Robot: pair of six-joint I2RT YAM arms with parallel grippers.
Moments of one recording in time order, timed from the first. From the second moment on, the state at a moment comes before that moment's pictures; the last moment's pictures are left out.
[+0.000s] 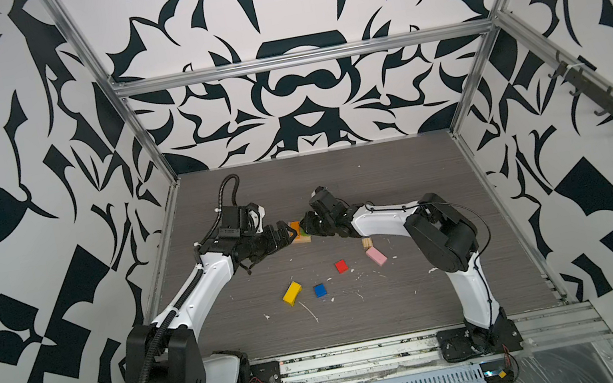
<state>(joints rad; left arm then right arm) -0.27 1.32 0.87 -0.47 0.49 -0.50 0.75 2.11 1.40 -0.04 -0.07 0.90</state>
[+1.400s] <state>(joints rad) -0.27 1.32 0.87 -0.47 0.49 -0.50 0.75 2.13 1.42 -0.04 -0.09 0.89</state>
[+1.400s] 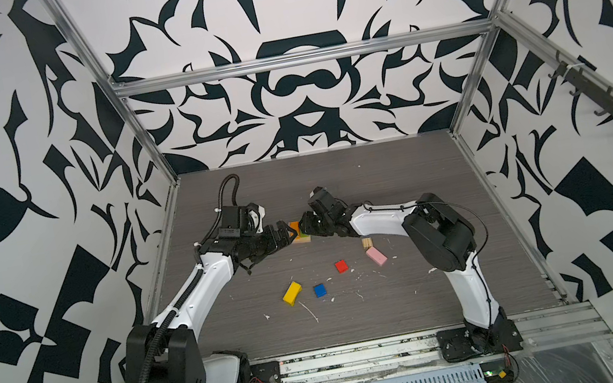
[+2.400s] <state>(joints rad) -0.24 1.53 0.94 -0.34 0.47 -0.52 0.75 2.01 1.32 -0.05 -0.12 0.76</state>
